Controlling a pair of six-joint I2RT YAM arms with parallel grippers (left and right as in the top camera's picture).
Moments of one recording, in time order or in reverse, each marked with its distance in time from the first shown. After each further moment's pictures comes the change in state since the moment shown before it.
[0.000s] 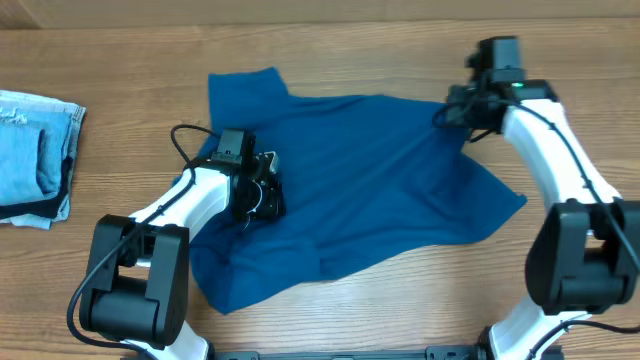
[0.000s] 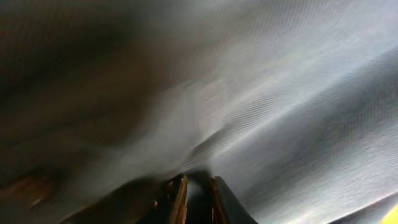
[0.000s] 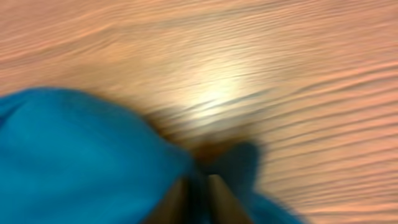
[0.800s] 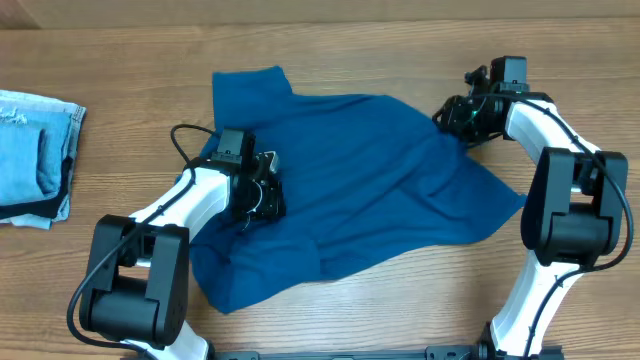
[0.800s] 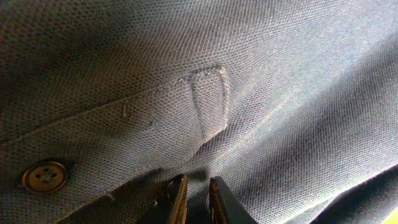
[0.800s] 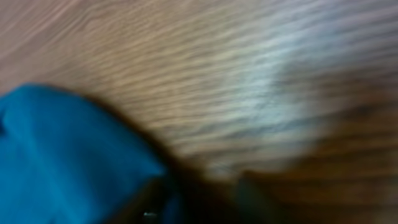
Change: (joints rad) left arm 0.000 0.000 0.000 0.003 0.000 0.000; right arm -0.101 0.275 0.000 0.174 -0.413 -0.001
